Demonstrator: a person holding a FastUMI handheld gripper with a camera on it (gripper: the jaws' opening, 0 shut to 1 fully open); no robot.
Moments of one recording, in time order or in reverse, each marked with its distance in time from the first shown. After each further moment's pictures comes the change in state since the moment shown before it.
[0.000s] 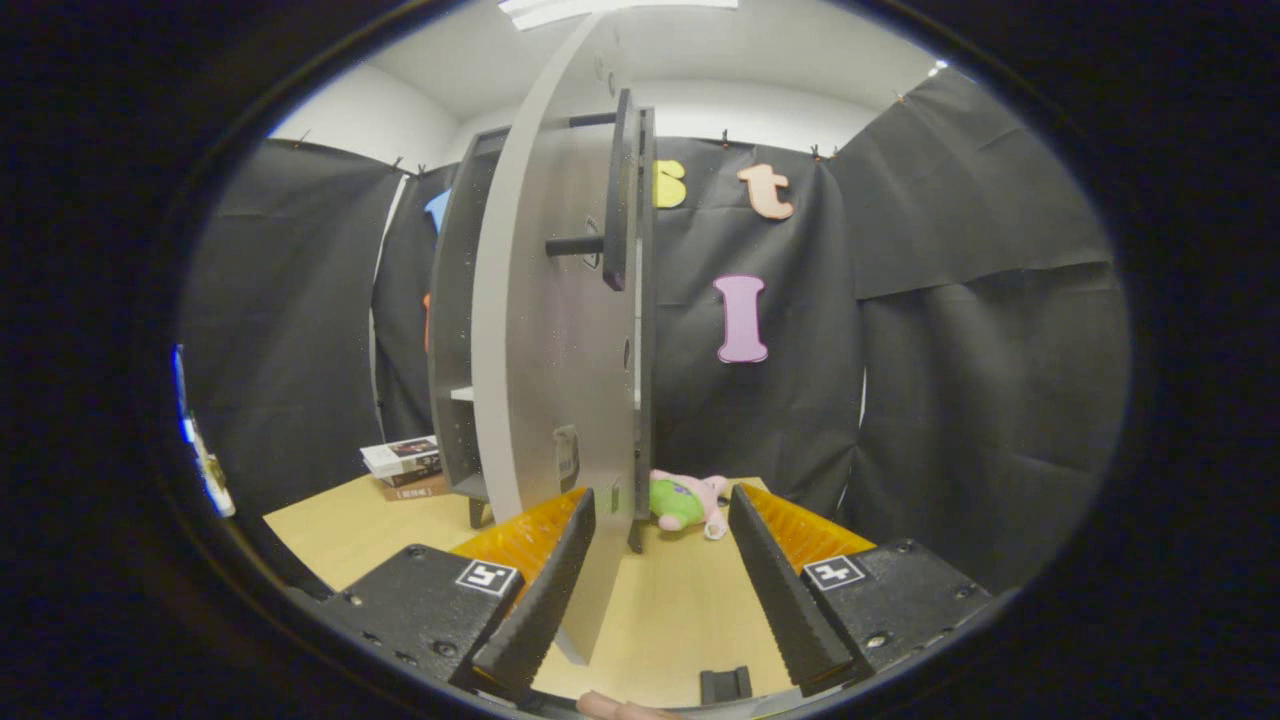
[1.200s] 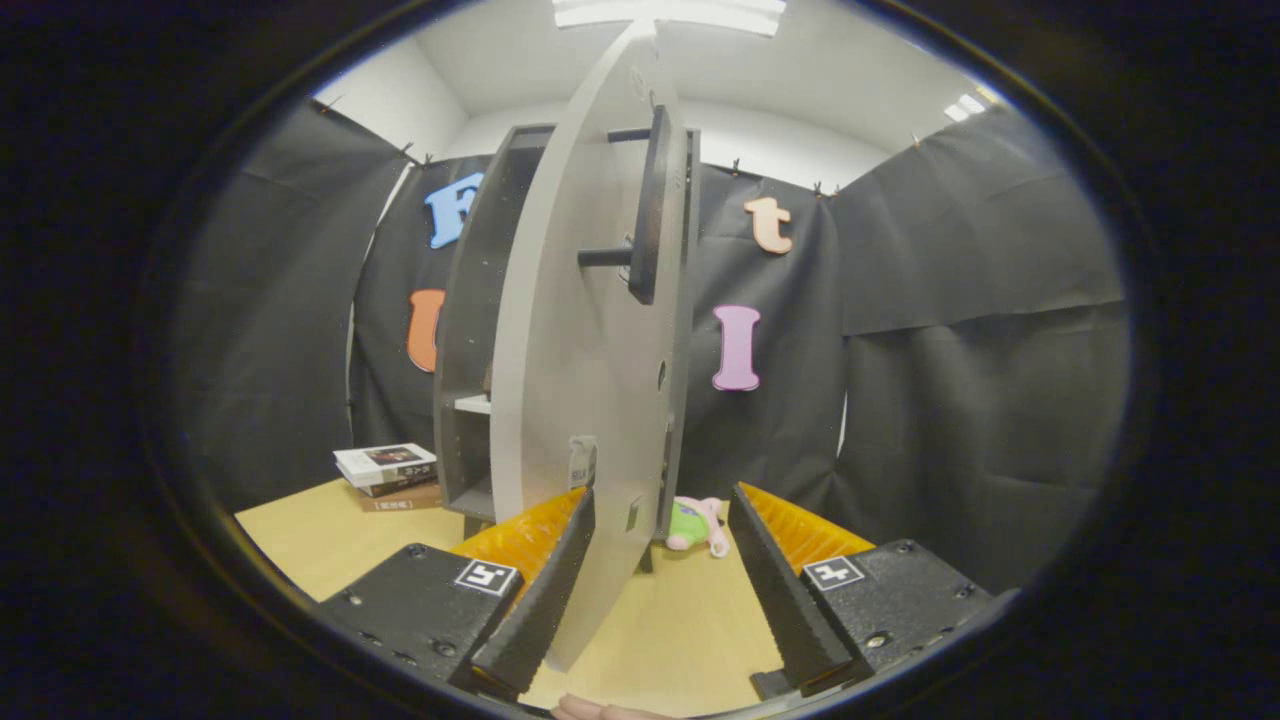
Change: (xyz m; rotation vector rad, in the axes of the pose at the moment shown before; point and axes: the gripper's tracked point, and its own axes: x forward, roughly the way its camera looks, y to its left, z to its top) arm 0.010 0.089 0.000 -0.028 -0.077 -0.110
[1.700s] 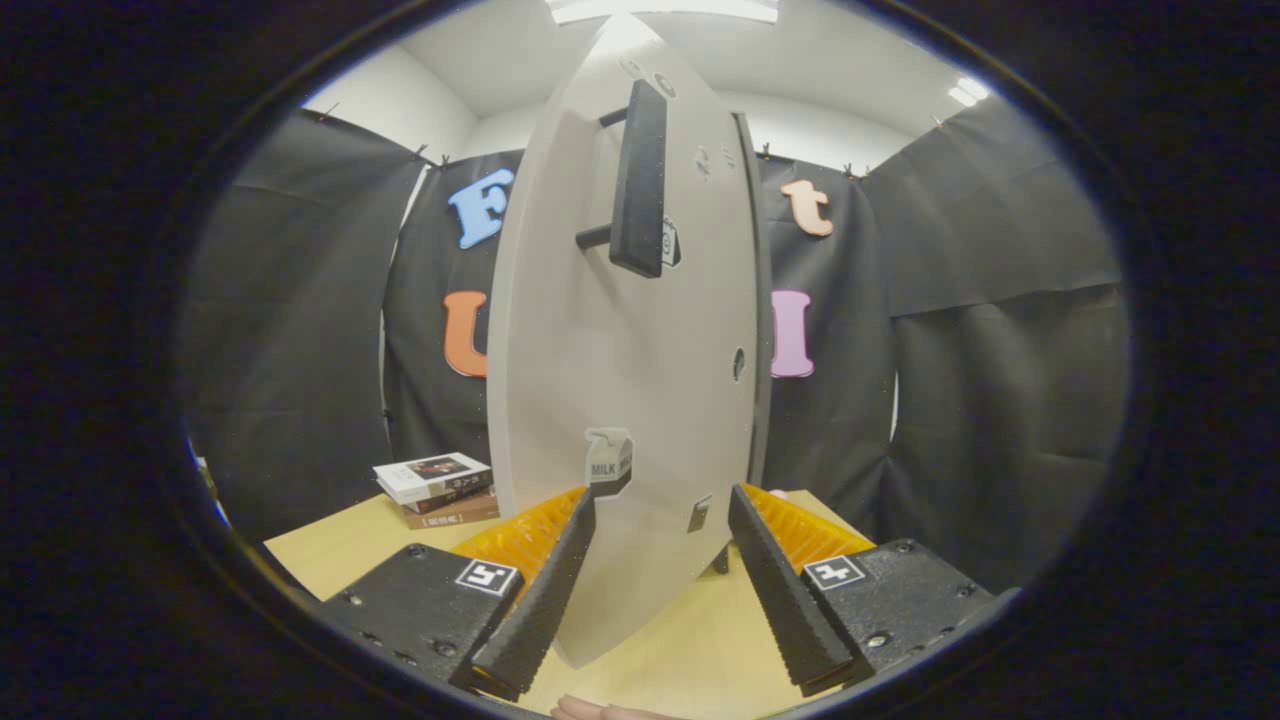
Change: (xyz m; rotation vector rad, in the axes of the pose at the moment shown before) arm 0.037 0.097 -0.004 -0.002 0.023 0.117
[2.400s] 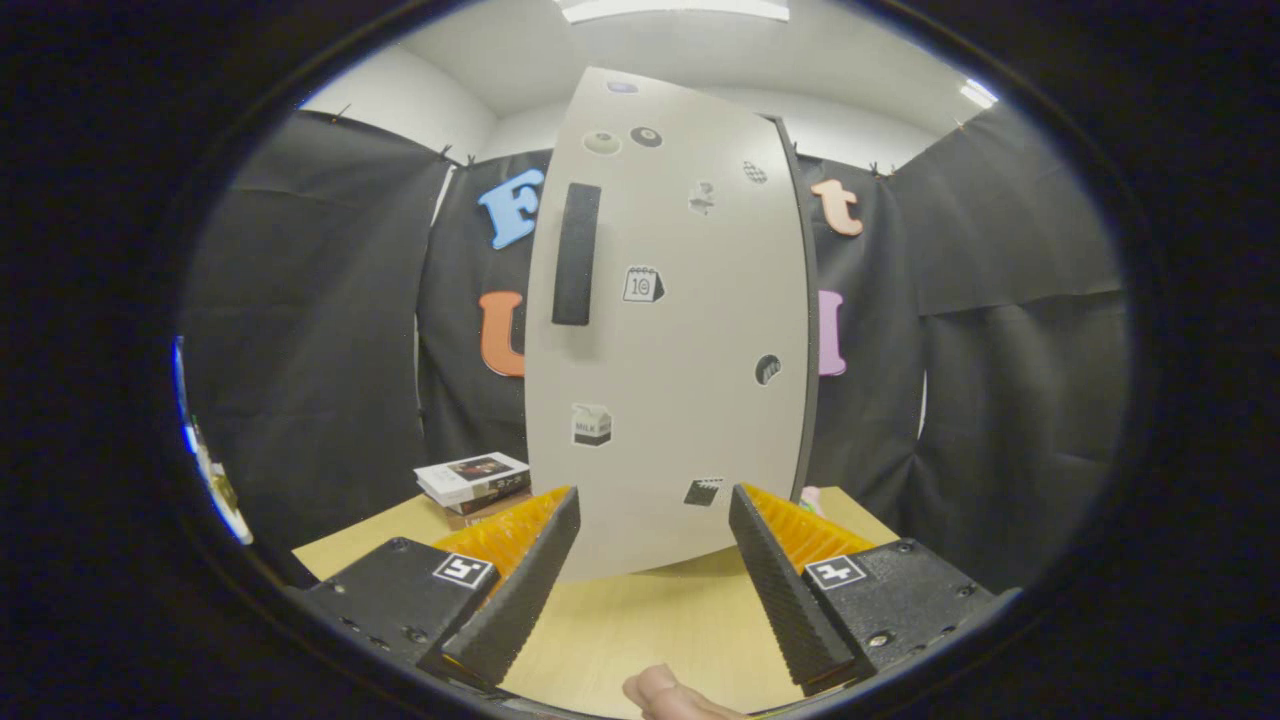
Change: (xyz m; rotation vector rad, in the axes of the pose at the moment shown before) arm -0.038 0.023 0.019 0.022 0.022 0.026
